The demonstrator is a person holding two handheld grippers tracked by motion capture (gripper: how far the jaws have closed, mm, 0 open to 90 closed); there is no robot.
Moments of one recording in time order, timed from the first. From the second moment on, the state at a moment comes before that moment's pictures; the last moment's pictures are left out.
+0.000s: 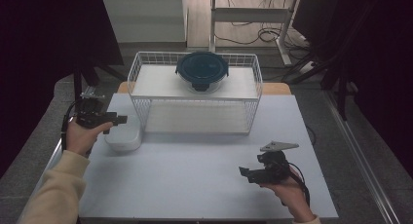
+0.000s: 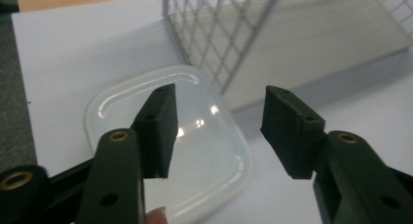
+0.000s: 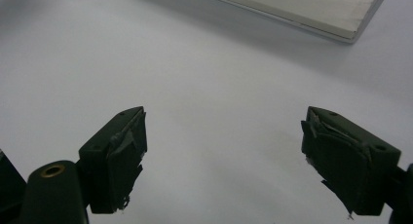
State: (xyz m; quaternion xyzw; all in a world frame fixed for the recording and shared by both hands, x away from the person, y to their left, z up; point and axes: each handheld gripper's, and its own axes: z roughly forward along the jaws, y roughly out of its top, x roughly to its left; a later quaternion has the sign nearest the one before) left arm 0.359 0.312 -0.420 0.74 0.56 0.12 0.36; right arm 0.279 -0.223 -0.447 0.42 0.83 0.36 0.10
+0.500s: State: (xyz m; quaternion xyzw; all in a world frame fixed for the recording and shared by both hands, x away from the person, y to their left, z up) left arm 0.402 0.327 -0.443 0.72 0.60 0.10 0.34; right arm 0.282 -0.222 -0.451 0.43 0.83 0.35 0.10
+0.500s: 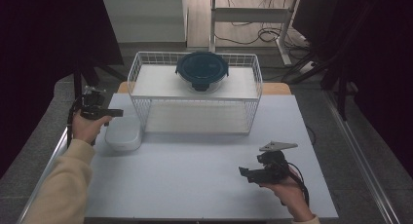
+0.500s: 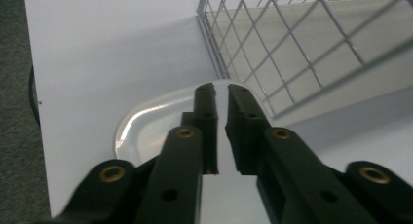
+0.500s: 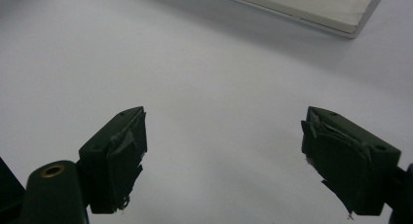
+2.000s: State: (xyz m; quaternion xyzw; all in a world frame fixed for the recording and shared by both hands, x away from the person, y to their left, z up) left arm 0.410 0.313 -0.482 0.77 0.59 0.05 0.25; right arm 0.284 -0.223 -0.453 0.43 0.83 0.34 0.10
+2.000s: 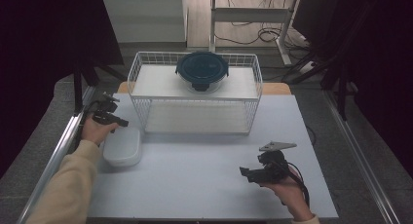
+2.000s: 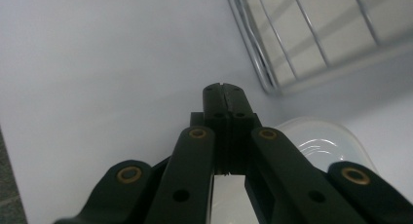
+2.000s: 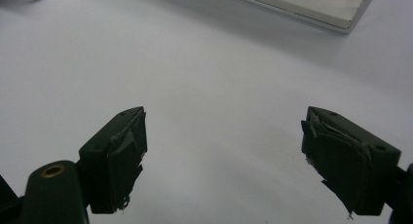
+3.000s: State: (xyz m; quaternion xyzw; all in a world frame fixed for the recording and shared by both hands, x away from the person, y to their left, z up) left arm 0.308 0.353 -0.459 0.74 0.60 0.09 0.30; right arm 0.280 -0.214 -0.452 0.42 0.83 0.34 0.11
